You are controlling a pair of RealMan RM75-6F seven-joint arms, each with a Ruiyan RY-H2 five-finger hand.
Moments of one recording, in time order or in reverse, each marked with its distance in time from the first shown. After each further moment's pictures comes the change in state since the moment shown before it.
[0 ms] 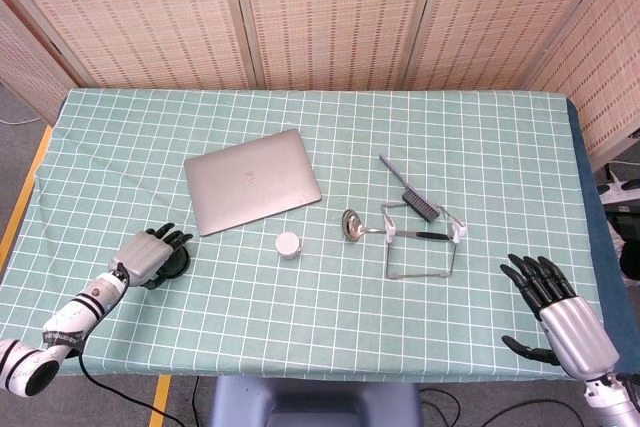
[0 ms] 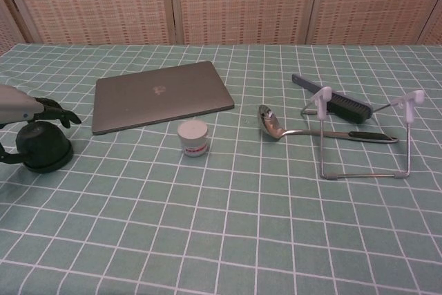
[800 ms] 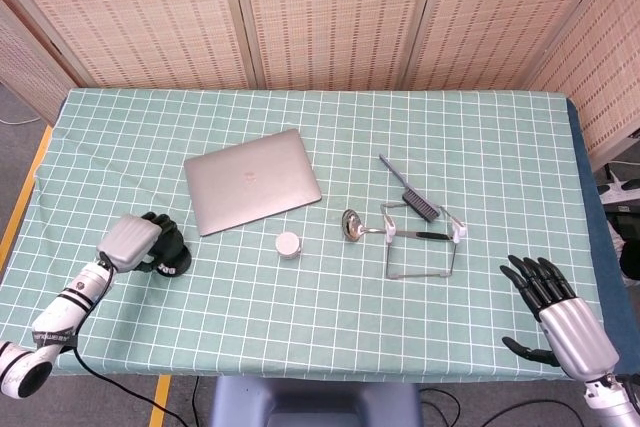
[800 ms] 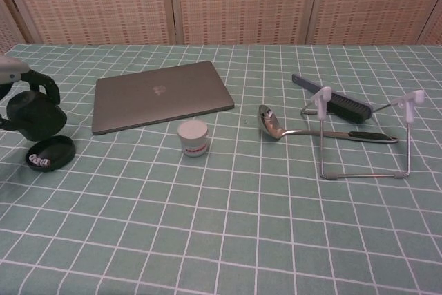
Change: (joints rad) left arm 0.043 0.016 -0.051 0.021 -0.002 0.142 -0.107; right arm -0.004 0.006 -0.002 -0.011 0.004 -0.001 -0.013
